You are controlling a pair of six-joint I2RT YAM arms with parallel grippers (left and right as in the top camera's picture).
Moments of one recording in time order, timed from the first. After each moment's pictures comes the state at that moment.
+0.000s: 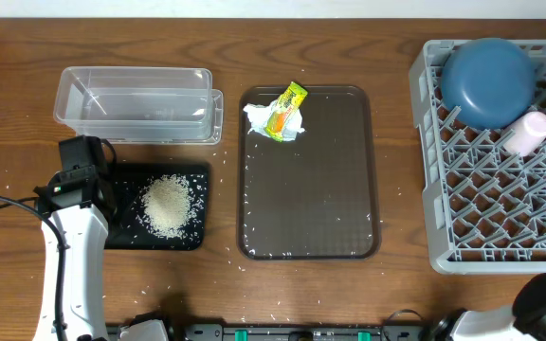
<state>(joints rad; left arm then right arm) 0.29 1.27 0.90 -0.98 -0.29 -0.78 -0.67 1.67 1.73 -0.95 -0.55 0.09</state>
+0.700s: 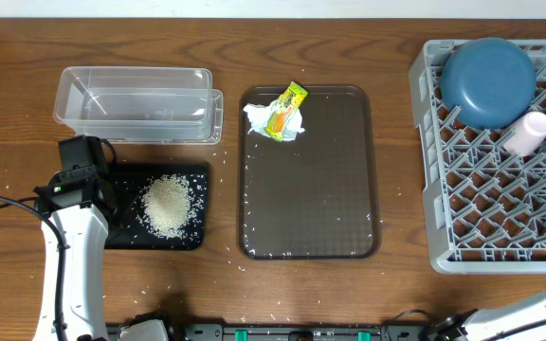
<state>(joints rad) 0.29 1.27 0.90 -0.98 -0.29 -0.78 -0.97 2.00 1.72 -1.05 -1.09 0.01</state>
